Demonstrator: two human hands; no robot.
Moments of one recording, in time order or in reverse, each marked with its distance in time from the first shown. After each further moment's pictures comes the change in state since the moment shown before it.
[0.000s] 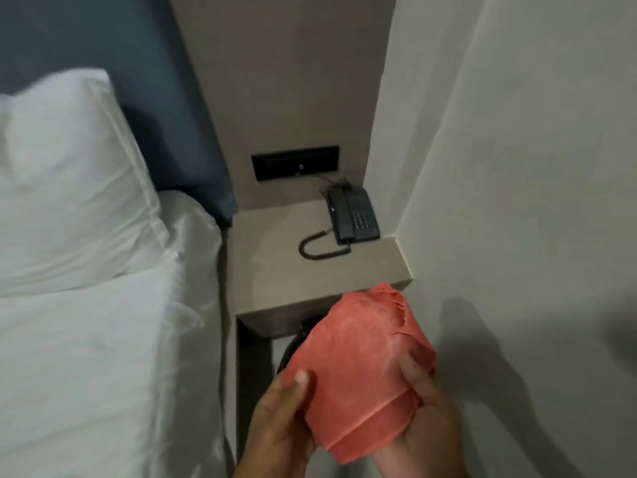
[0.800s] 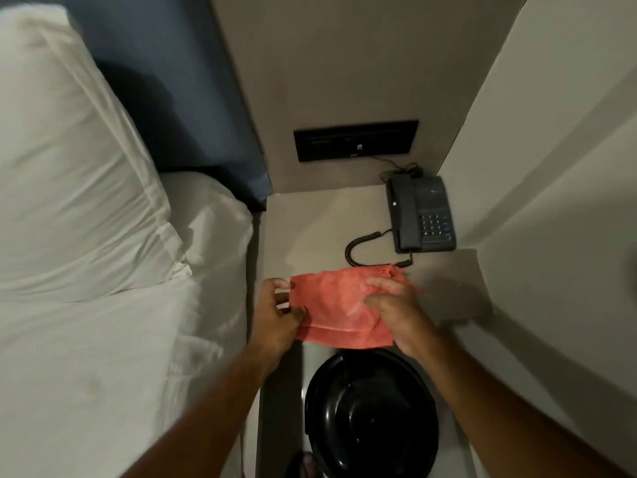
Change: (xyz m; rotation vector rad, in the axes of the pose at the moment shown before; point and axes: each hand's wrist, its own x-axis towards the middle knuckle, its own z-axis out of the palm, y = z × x) left_hand 0.259 0.119 -0.051 0.743 0.352 0.135; right_hand 0.324 0.015 0.026 -1.299 0.089 0.180
